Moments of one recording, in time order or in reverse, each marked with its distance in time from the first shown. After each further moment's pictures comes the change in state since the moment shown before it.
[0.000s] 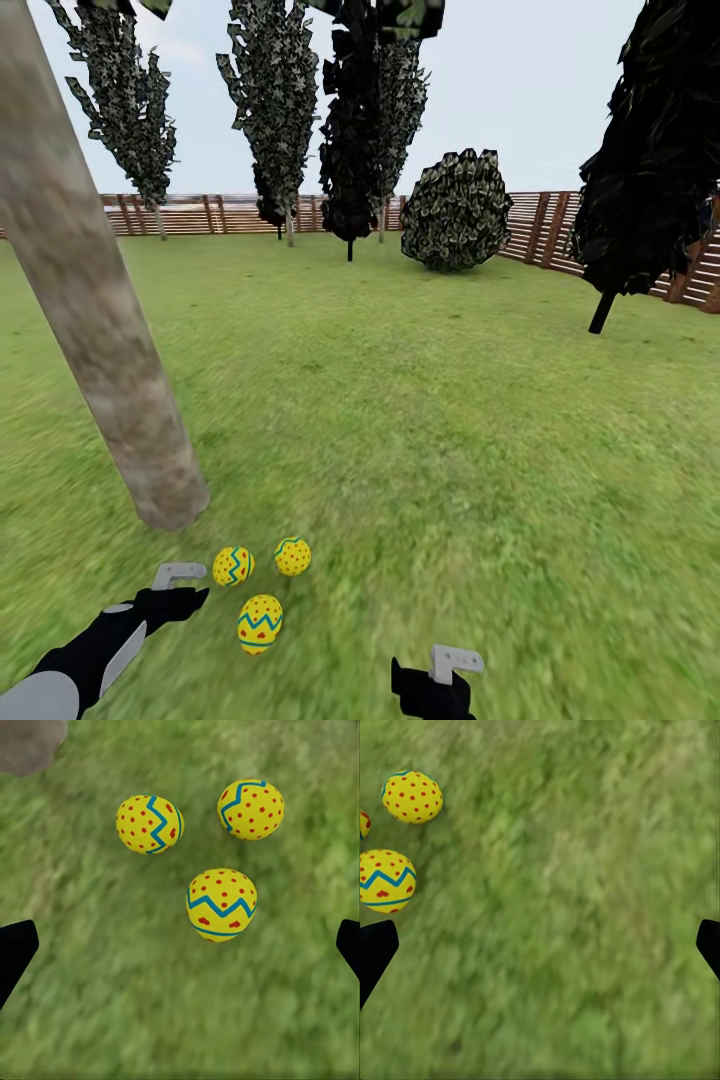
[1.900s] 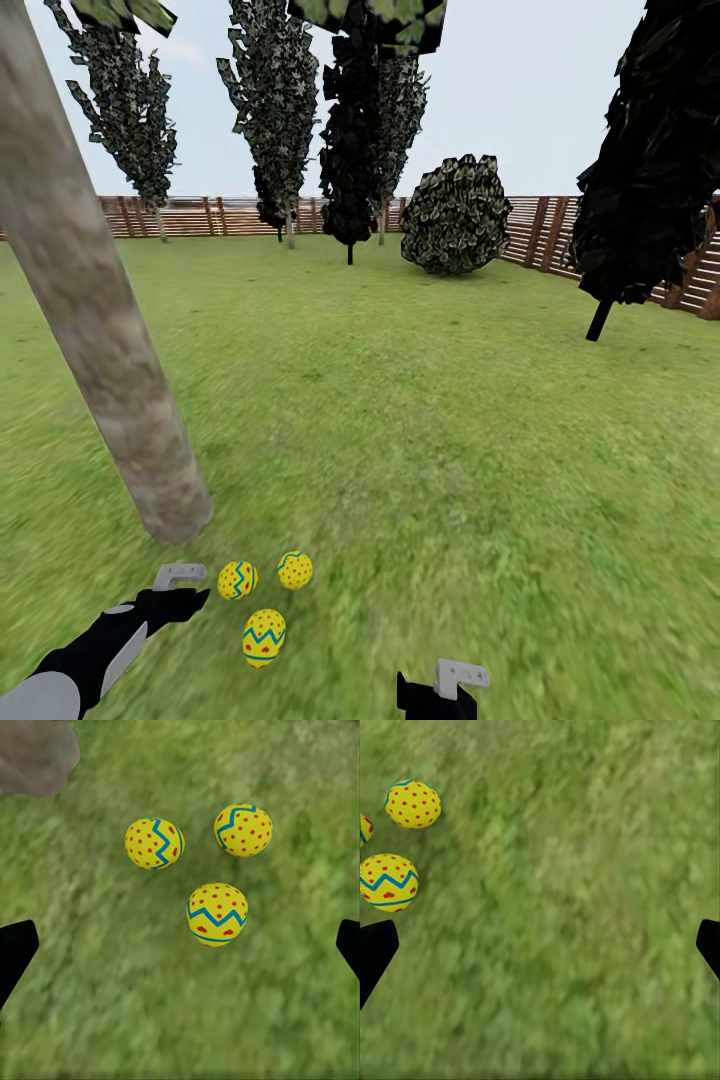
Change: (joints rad) left arm 0.001 -0.003 -0.002 0.003 -0.002 -0.003 0.003; right arm 0.000 0.000 0.004 0.075 0.001 -0.047 0.002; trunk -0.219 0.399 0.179
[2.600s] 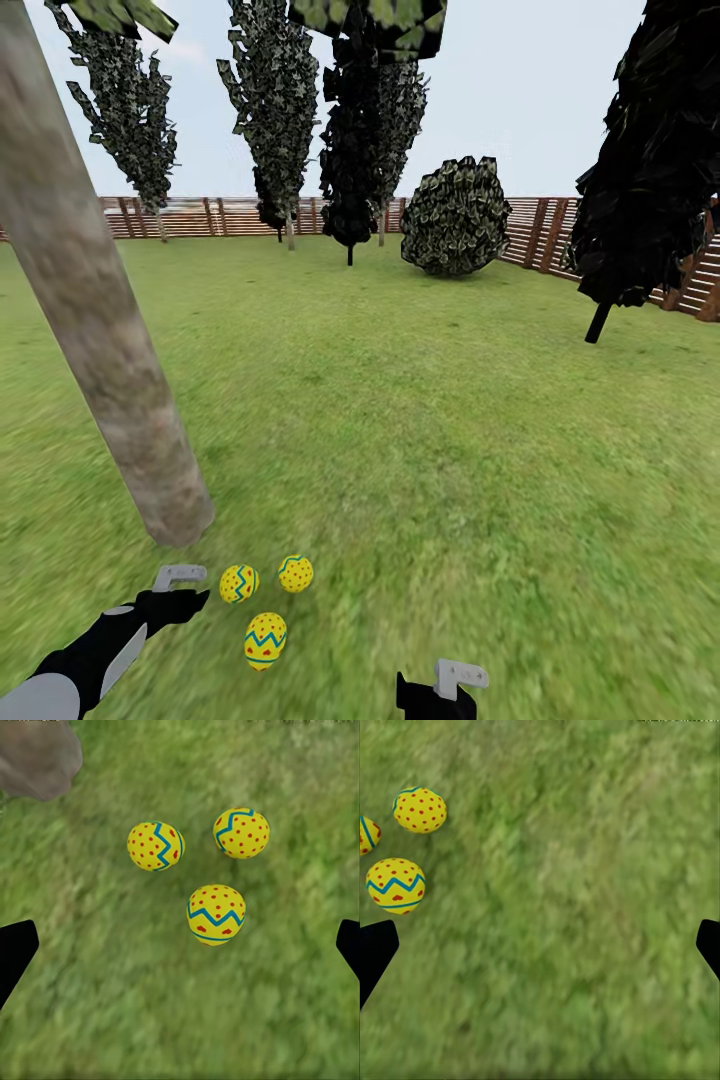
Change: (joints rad) left arm 0.003 0.000 0.000 0.000 0.000 0.000 0.000; right arm 0.000 0.001 0.001 0.000 -0.004 -0.003 -0.001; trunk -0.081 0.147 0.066
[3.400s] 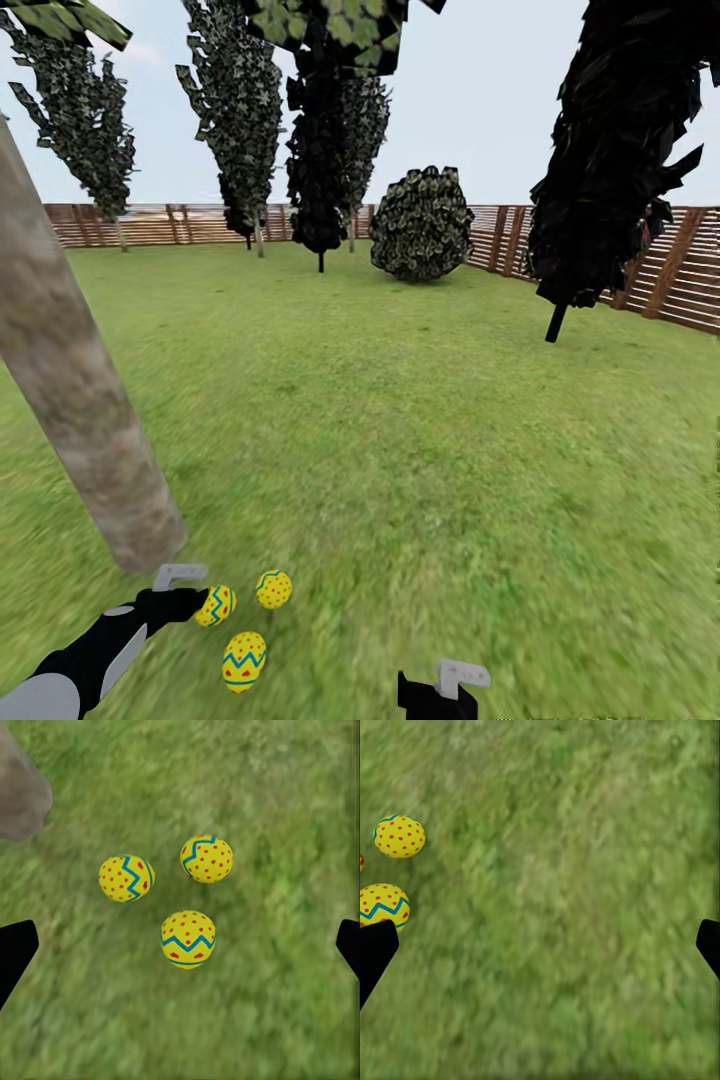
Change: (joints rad) left arm 0.000 0.000 0.000 0.002 -0.002 -0.020 0.000; right arm 0.000 -0.001 -0.006 0.000 -0.002 -0.003 0.002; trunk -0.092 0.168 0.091
